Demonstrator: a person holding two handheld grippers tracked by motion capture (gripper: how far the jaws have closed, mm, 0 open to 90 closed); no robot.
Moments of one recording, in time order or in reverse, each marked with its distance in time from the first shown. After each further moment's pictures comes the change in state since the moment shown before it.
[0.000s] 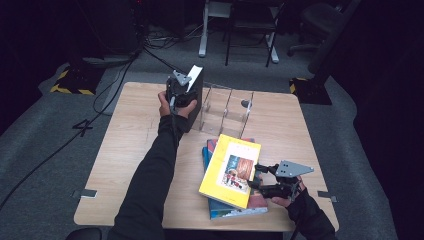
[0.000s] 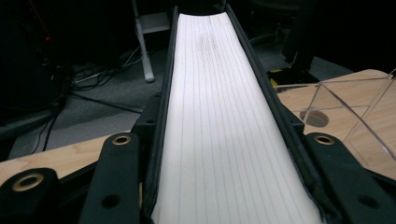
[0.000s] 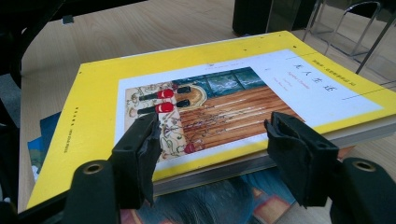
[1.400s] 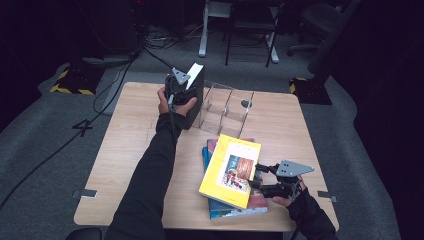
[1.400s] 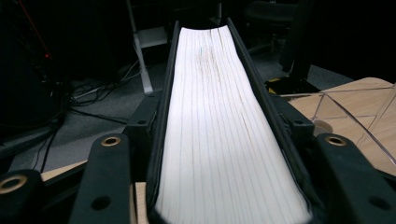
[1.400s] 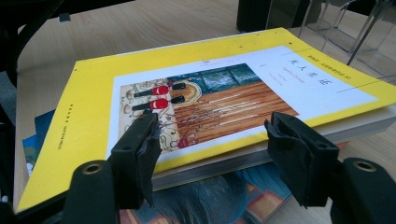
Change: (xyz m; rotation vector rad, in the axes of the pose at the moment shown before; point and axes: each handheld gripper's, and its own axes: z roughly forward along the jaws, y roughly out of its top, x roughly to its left) left arm 0.010 0.000 0.001 -0.043 -0.010 0.027; right arm -0.003 -0.001 -0.001 0.004 -0.004 0.001
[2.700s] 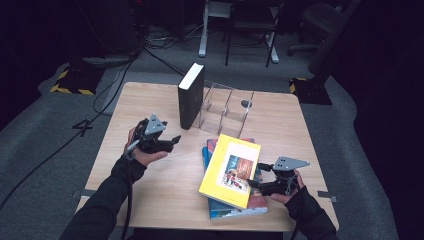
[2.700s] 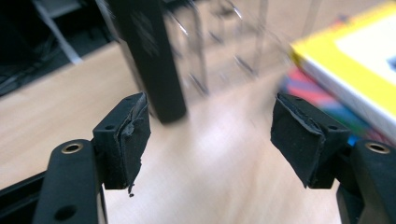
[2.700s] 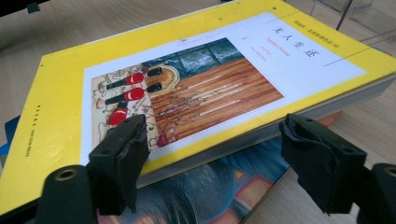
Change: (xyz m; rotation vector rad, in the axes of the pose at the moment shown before) left arm 0.018 -0.101 -0.118 0.185 -0.347 0.216; right arm -0.007 0.002 0.008 0.109 -0.041 0.118
